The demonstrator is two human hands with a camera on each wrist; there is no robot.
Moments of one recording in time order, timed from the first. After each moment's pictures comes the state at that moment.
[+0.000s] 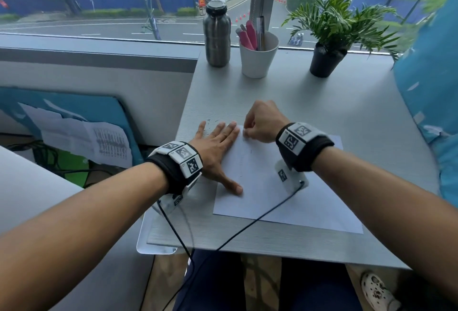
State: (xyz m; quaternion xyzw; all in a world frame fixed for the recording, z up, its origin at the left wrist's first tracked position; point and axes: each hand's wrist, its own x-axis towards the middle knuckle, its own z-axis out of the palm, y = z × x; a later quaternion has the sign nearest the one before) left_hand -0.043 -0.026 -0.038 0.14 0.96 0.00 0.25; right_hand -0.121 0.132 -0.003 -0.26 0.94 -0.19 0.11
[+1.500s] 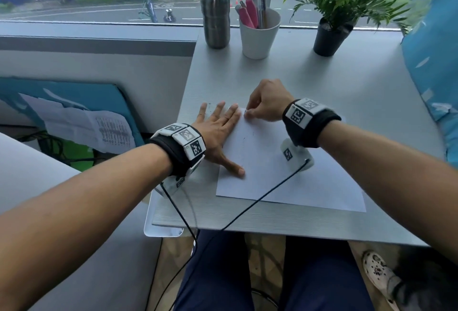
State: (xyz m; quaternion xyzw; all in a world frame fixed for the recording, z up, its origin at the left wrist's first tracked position) left_hand -0.043 -0.024 -0.039 0.15 0.96 -0.01 0.24; right_hand -0.124 0.137 -0.001 -0.25 0.94 -0.19 0.12
